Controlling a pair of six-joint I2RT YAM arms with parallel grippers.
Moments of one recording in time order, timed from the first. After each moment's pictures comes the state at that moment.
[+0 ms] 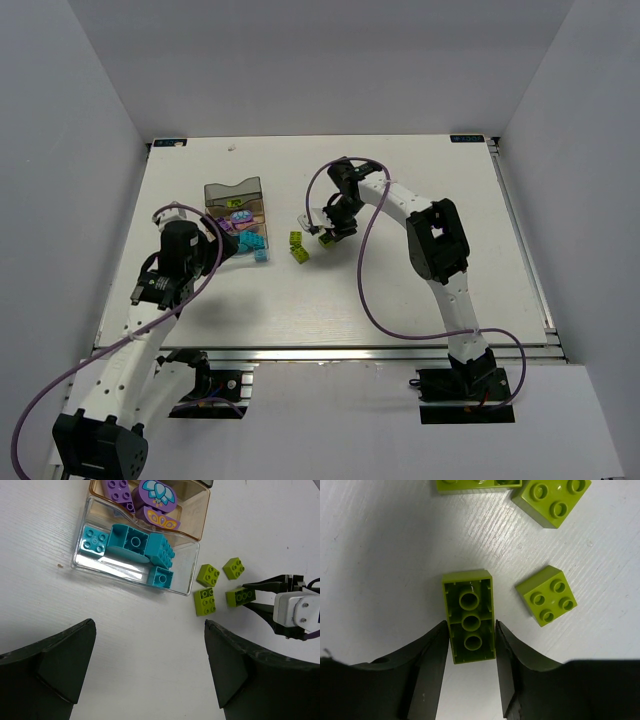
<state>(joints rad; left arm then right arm) -0.19 0.82 0.73 -0.53 -0.14 -0.72 0.58 2.32 1.95 -1.02 -0.51 -1.59</state>
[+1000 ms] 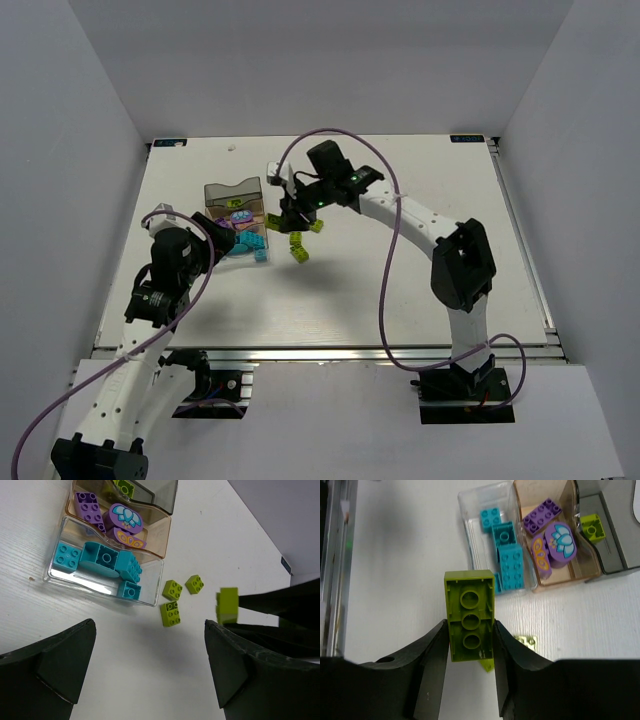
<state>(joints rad) -0.19 0.71 0.69 -0.45 -0.13 -0.81 0.74 2.00 1.80 -0.55 -0.75 -0.53</state>
